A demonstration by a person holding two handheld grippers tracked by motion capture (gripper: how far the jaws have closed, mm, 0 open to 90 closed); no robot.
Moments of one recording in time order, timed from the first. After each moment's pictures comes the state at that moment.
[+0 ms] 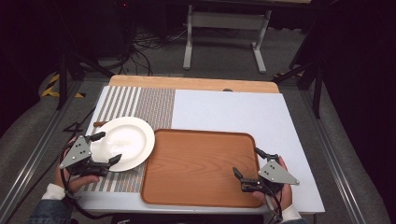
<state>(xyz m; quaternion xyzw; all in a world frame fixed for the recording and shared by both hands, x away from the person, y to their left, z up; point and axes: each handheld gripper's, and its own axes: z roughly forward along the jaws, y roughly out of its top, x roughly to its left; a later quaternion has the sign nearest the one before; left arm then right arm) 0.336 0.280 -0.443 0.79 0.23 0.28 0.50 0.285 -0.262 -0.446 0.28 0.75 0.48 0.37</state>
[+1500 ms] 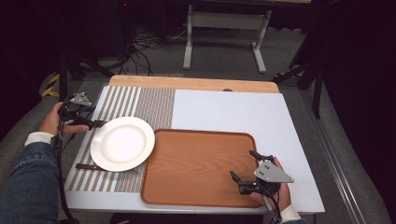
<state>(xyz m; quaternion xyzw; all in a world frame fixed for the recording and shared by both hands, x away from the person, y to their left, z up) 0.509 0.351 -0.434 0.90 0.31 0.18 0.25 0.287 -0.257 -0.451 0.27 0.77 0.46 0.34</state>
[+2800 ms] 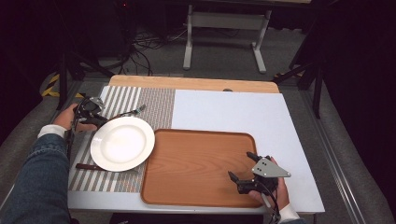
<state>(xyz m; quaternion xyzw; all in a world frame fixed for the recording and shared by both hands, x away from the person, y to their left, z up) 0.532 0.325 -0.450 0.94 0.28 0.09 0.20 0.296 -0.255 -0.458 0.30 0.79 0.45 0.29</state>
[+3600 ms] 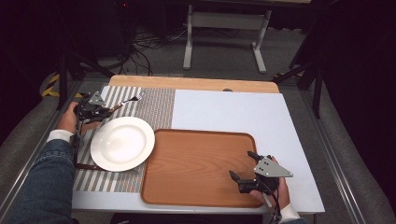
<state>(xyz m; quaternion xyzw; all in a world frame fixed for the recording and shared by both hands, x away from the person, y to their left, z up) 0.511 0.309 -0.438 0.88 0.30 0.24 0.26 0.295 -0.259 -0.456 0.30 0.78 0.47 0.30</state>
